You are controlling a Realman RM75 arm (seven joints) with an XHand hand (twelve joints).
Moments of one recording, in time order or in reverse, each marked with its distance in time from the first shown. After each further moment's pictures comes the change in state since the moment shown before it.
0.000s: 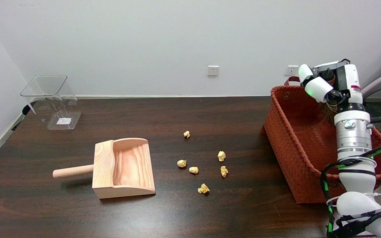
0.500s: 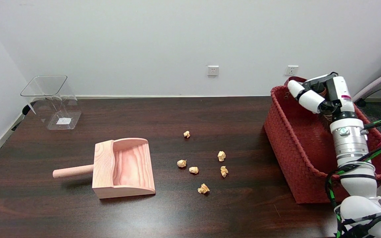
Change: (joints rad) arm -0.031 0.010 0.016 -0.071 -0.016 -0.084 0.029
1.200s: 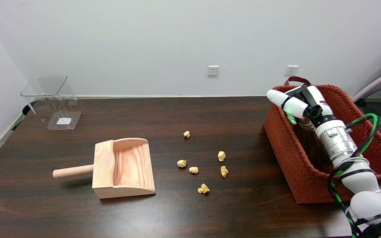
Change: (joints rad) arm -0.042 0.034 0.081 0.025 0.006 -0.330 0.151
